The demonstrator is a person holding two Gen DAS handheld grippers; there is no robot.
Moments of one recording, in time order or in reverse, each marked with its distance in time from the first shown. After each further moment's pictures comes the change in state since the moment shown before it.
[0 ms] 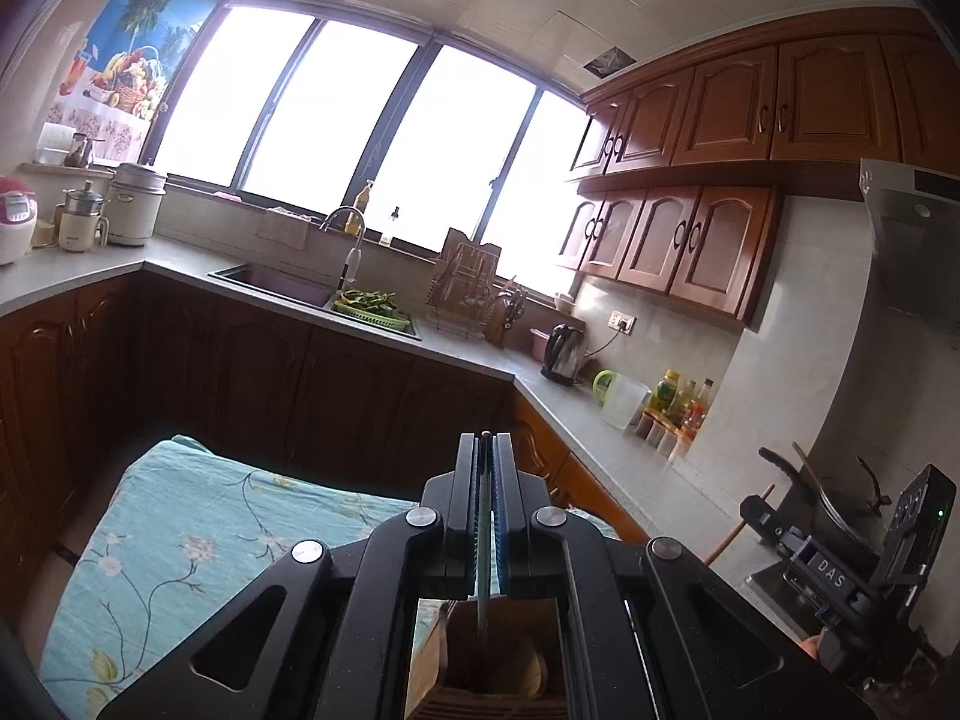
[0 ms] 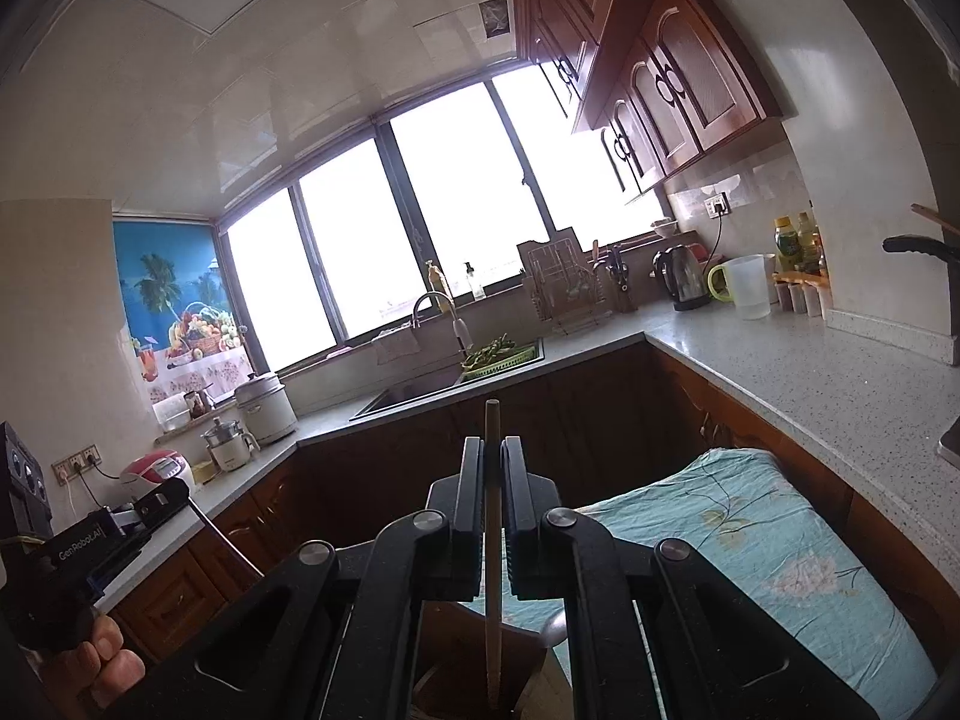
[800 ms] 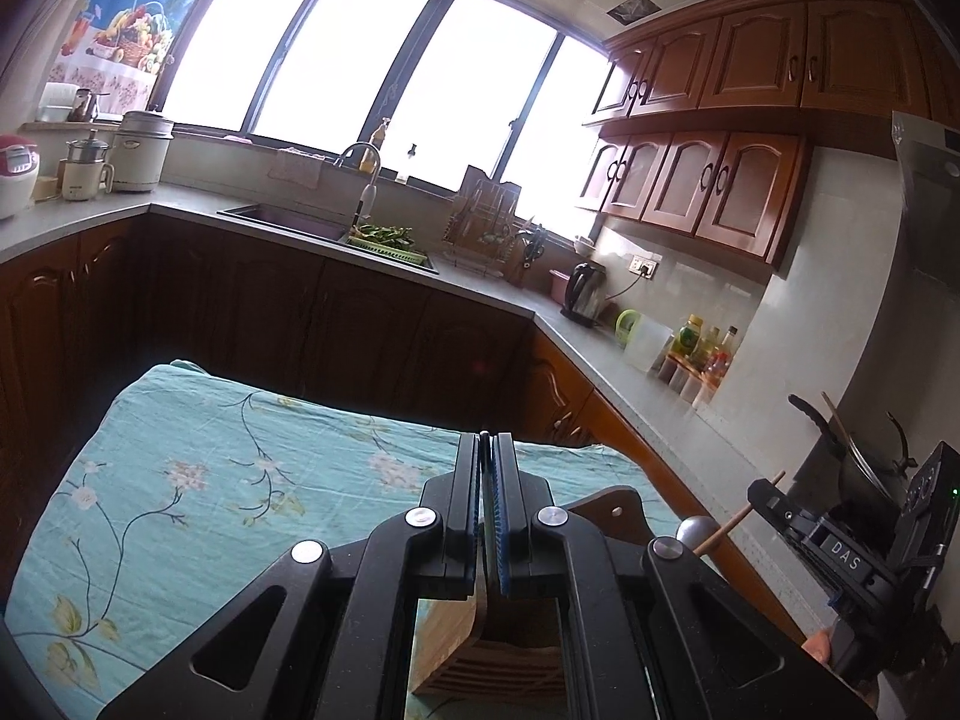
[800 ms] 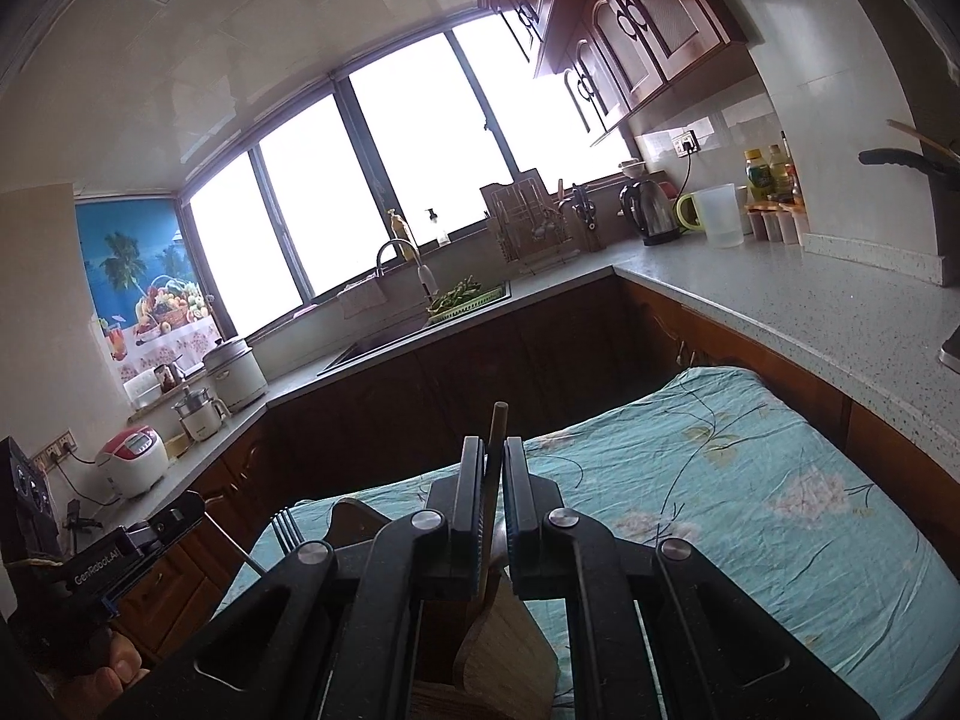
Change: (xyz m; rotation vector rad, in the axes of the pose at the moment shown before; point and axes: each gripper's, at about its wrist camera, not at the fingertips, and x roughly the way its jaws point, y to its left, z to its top) left arm 0.056 0.021 -0.023 -0.020 0.115 0.024; right arm 0.026 -0.023 -0.039 0.057 0.111 -0.057
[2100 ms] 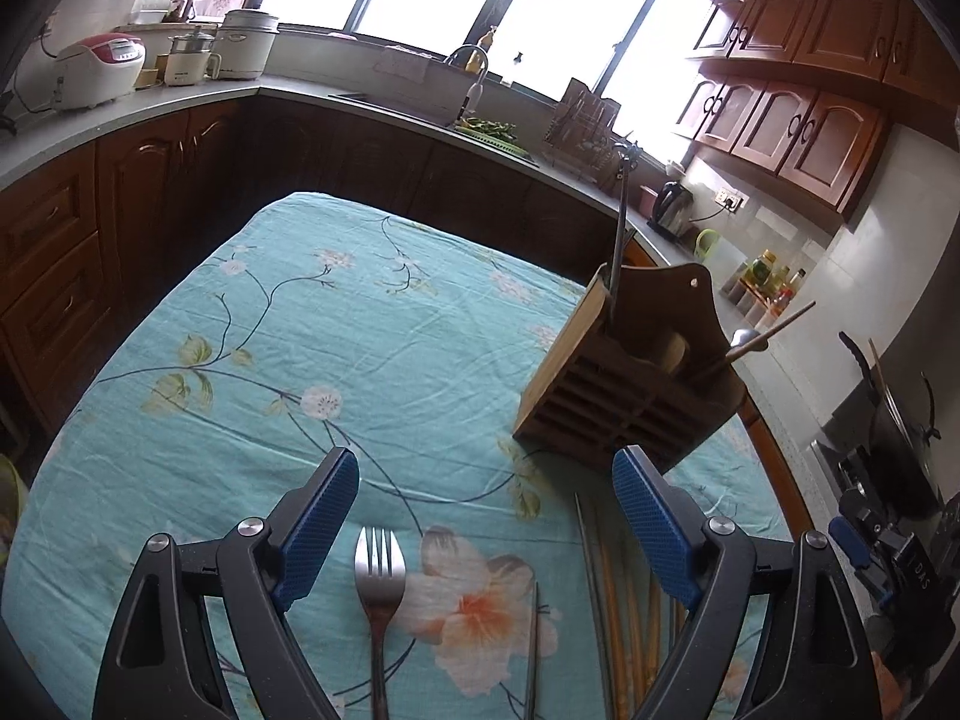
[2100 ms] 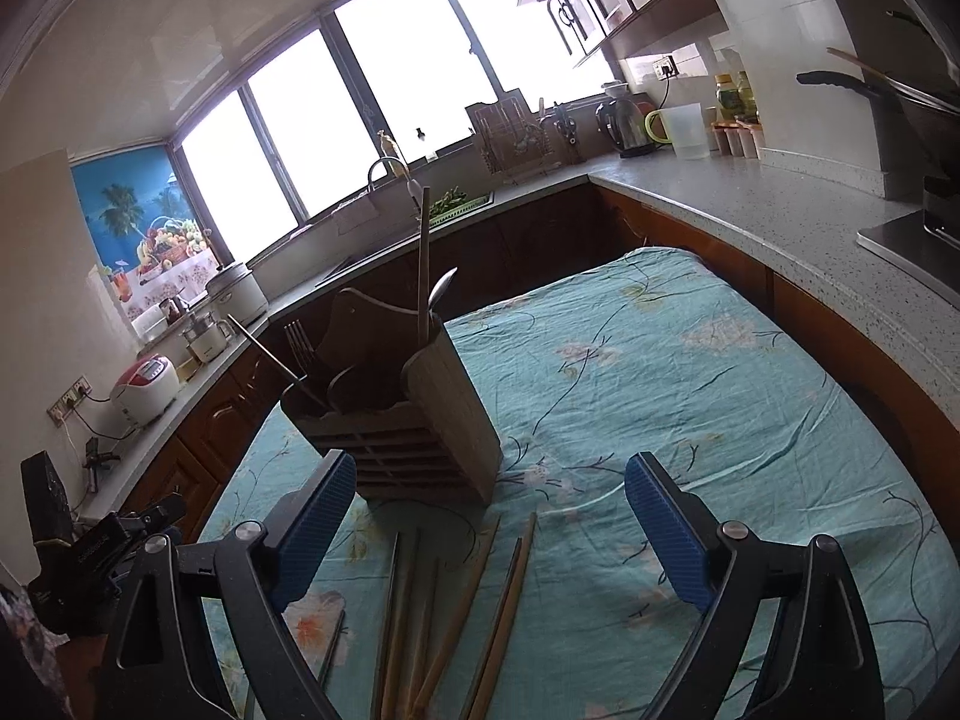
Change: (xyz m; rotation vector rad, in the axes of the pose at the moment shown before) left arm -0.147 -0.006 -0.072 -0.135 0.237 0.182; right arm -0.110 -0.035 -0.081 0.008 0.226 -0.009
